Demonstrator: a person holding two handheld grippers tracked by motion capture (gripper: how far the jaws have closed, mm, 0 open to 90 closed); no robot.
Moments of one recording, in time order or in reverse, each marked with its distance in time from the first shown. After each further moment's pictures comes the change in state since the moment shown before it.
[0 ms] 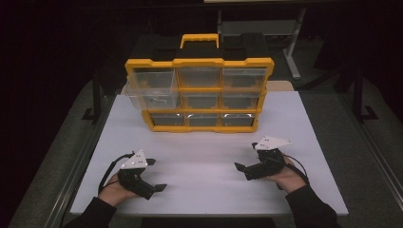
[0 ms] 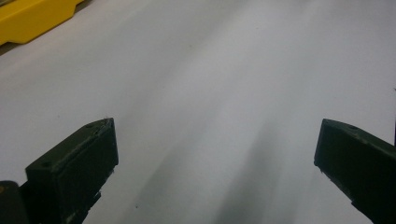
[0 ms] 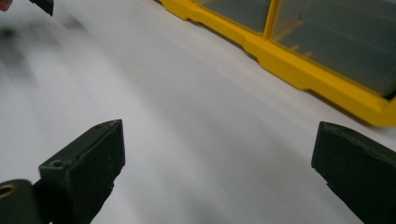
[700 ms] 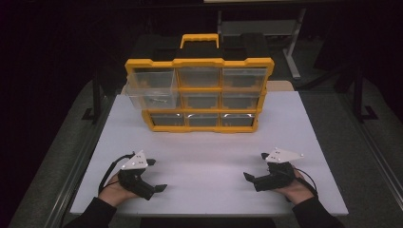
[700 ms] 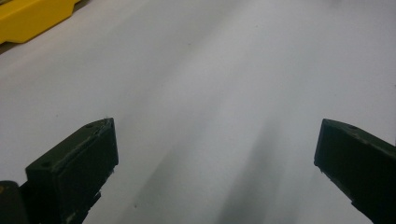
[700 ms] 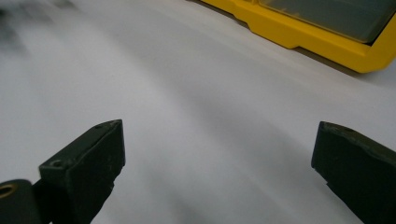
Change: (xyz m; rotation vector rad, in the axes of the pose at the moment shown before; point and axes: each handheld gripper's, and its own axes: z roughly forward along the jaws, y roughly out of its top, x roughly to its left) left arm -0.001 -0.001 0.001 0.002 0.001 0.005; right arm 0.000 -0.038 -0.016 -0.006 -0.031 0.023
